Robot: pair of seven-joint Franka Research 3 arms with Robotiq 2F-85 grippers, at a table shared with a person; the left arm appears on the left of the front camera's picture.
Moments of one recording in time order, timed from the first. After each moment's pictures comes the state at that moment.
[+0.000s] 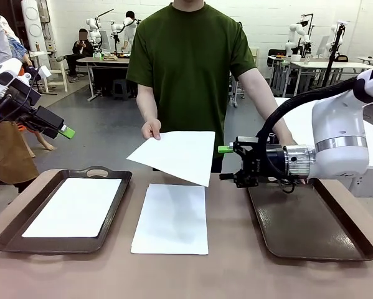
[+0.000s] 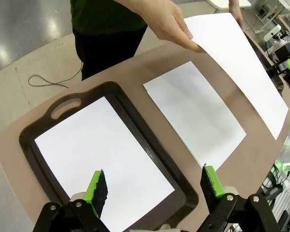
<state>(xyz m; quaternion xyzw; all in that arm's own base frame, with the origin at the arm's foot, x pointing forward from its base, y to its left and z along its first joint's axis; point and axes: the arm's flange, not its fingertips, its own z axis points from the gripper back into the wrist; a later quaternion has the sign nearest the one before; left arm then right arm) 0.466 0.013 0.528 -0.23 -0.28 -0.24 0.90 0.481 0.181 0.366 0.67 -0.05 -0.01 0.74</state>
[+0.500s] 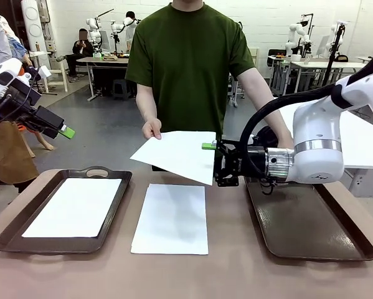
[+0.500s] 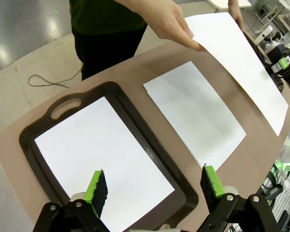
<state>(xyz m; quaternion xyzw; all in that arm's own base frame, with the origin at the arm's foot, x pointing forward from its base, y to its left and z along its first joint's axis) 0.466 0.013 0.528 -0.23 -0.28 -0.24 0.90 0.496 0.221 0.354 0.70 -0.04 -0.04 0.71</state>
